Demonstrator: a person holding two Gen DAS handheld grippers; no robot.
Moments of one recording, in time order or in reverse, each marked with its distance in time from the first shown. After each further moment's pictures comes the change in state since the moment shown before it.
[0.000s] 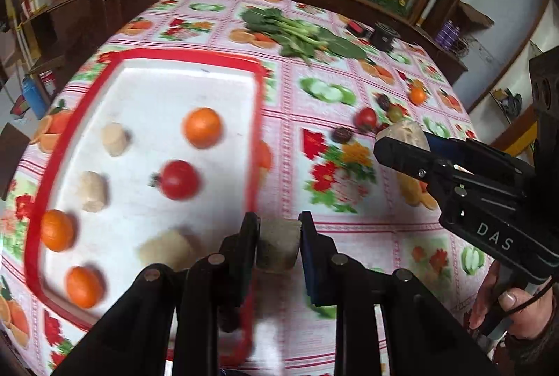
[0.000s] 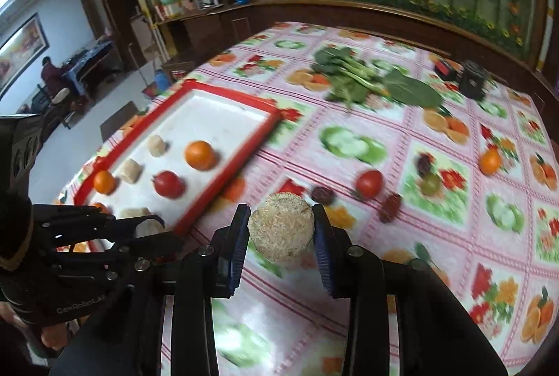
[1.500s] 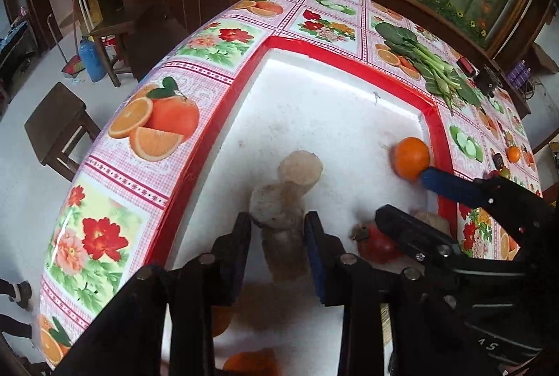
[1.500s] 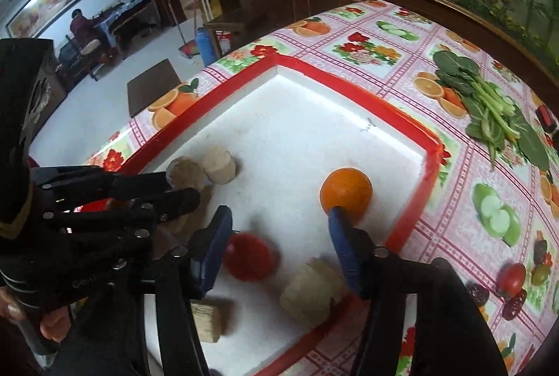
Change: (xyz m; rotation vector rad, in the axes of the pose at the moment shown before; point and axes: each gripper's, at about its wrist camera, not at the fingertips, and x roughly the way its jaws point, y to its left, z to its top) left arm 0.022 0.133 0.029 -0.180 0.025 0.201; right arm 0.111 0.101 0.045 -0.150 0.131 0.099
